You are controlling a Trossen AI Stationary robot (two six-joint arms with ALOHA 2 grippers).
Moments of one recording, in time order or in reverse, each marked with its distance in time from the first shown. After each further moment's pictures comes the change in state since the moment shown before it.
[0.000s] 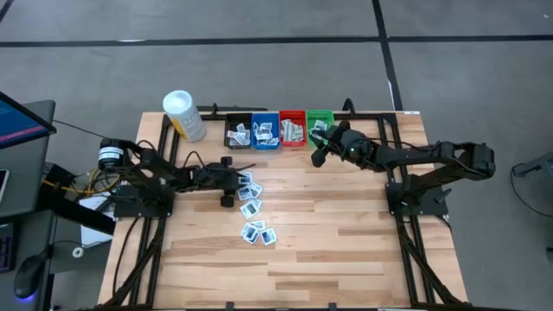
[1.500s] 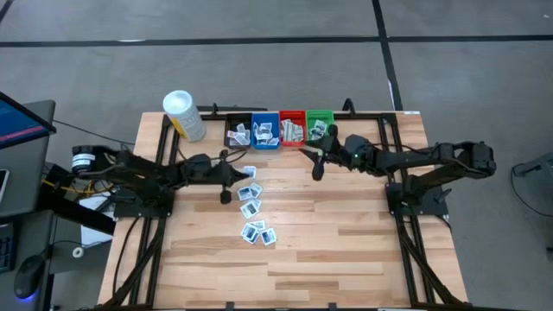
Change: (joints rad) left arm 0.030 -0.277 -0.019 0.082 0.164 -0.222; right arm 0.085 0.001 0.000 0.154 -0.217 -0.088
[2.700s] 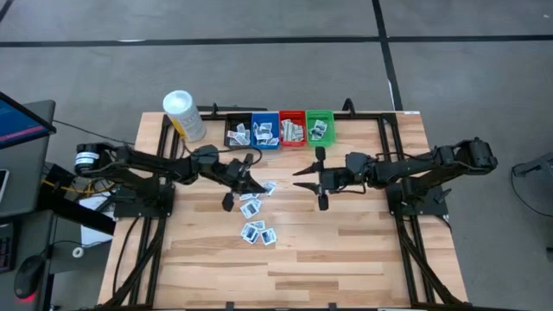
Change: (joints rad) left arm -0.077 0.005 0.302 0.006 0.480 -0.217; right arm 0.250 0.001 0.034 0.059 -0.176 -0.514
